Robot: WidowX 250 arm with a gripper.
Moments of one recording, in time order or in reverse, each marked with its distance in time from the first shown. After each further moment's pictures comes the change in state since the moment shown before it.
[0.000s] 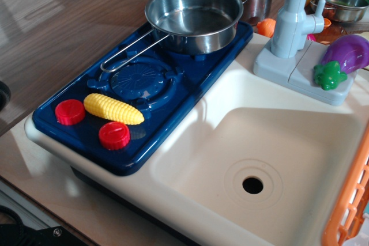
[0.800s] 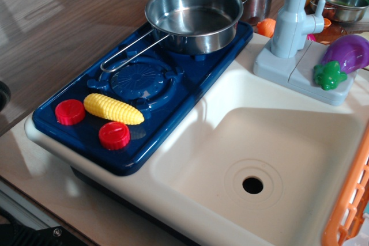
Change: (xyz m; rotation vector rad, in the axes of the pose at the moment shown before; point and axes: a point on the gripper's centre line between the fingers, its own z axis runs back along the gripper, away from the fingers) arm -0.011 0.028 -0.003 0.031 0.087 -0.002
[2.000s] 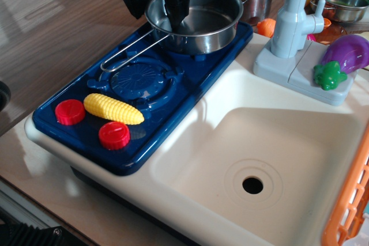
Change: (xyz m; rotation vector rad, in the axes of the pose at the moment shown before) arm -0.002 0.010 -0.043 -0.093 -0.116 0.017
